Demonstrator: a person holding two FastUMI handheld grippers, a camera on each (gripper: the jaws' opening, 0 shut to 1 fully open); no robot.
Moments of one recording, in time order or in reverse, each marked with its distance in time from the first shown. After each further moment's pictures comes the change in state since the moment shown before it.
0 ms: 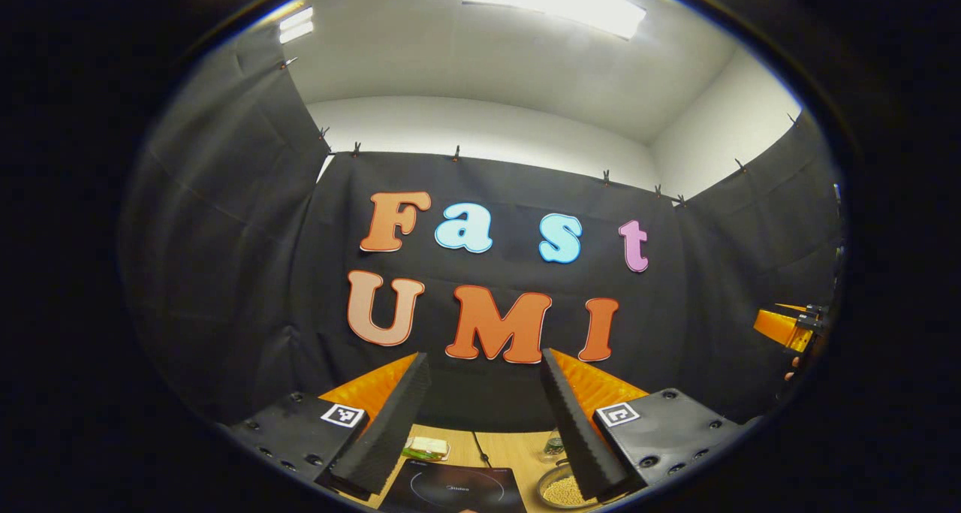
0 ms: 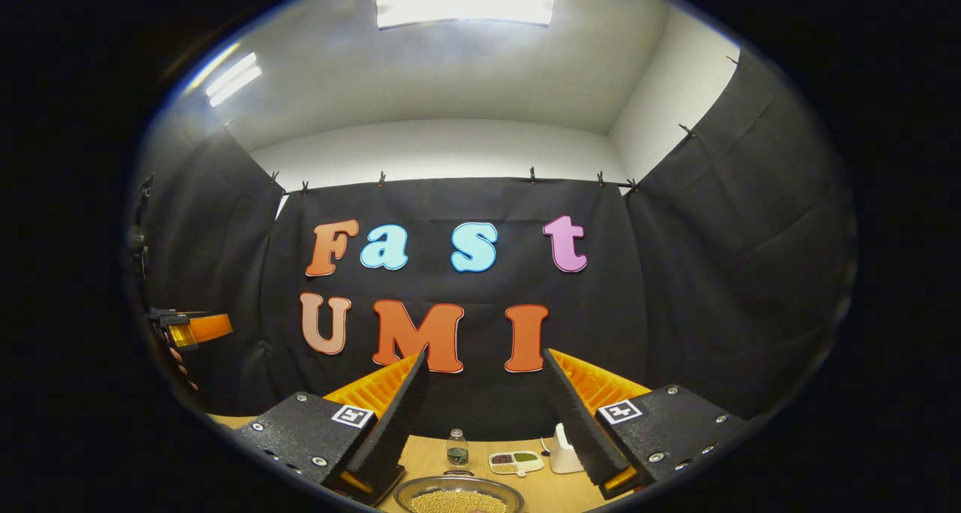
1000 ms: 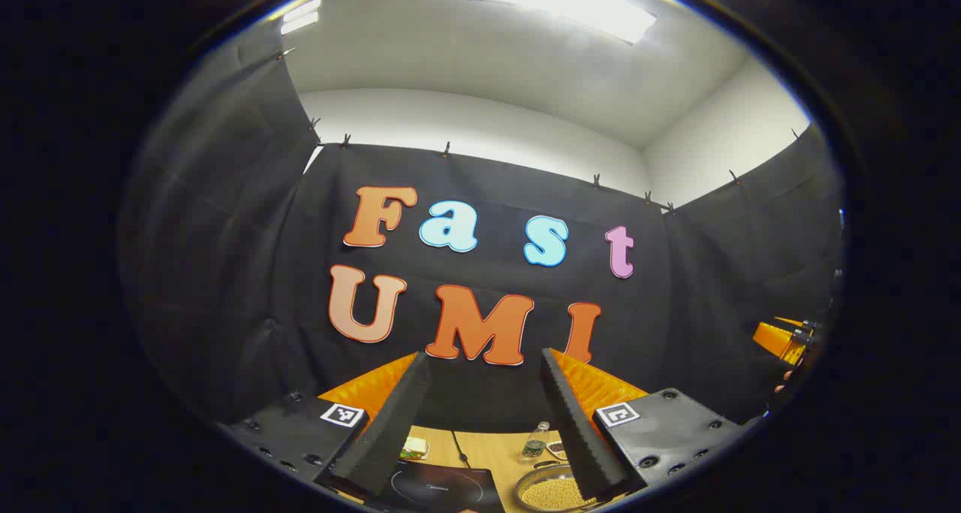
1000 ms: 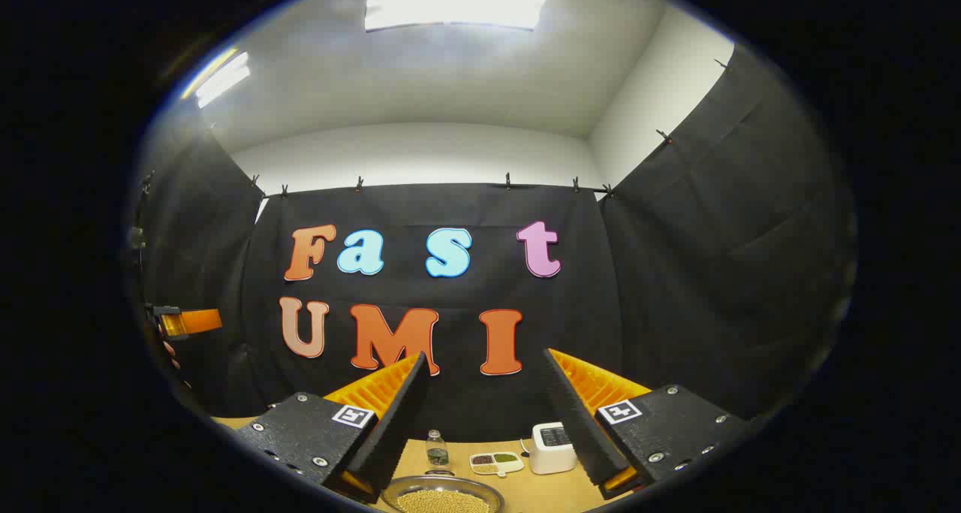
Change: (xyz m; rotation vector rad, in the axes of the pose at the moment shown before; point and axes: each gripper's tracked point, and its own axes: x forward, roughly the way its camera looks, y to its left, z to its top) left arm 0.014 -0.029 0.013 -0.023 0.023 -0.066; right arm 0.001 -0.006 0.000 0.015 -0.026 -0.093
